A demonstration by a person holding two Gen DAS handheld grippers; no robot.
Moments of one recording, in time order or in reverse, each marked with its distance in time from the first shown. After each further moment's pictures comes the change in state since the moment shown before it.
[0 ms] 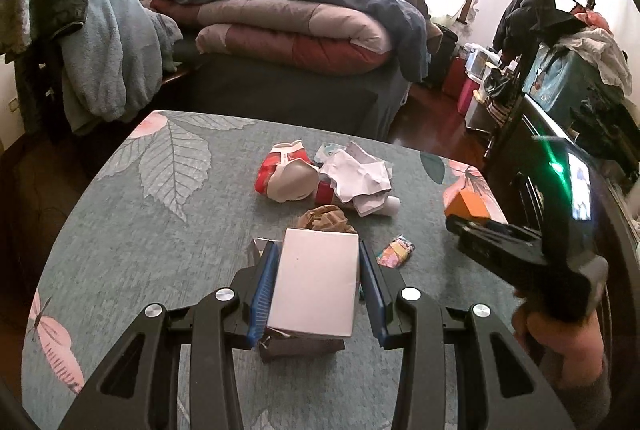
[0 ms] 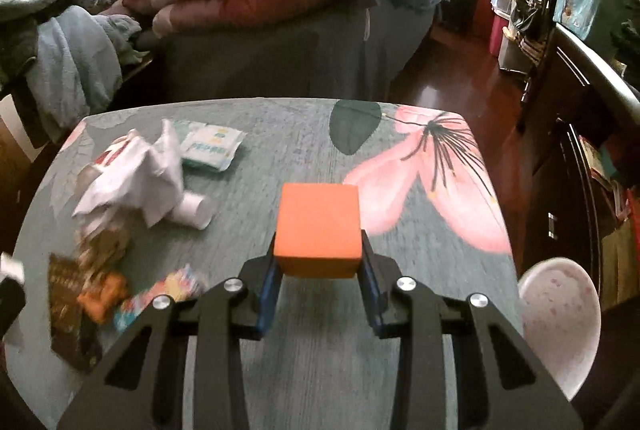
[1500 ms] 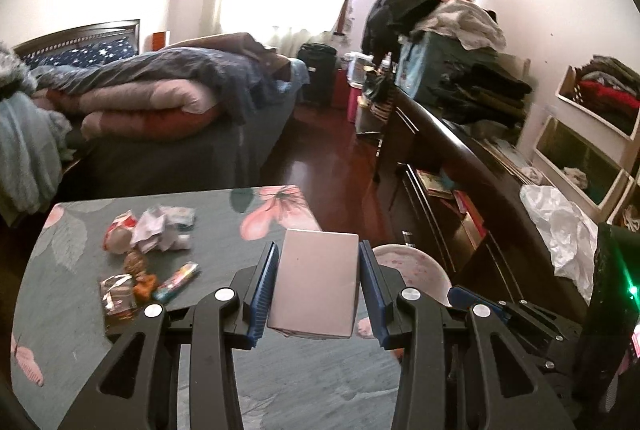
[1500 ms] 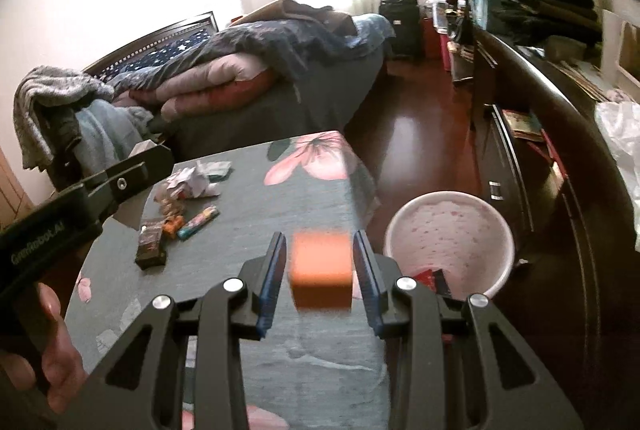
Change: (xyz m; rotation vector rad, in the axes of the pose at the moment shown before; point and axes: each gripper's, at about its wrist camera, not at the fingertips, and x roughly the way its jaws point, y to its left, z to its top) left arm -0.108 -0.186 -0.019 0.273 -0.121 -0.293; right arm -0.242 -0.114 -0.136 0.221 -0.230 0.019
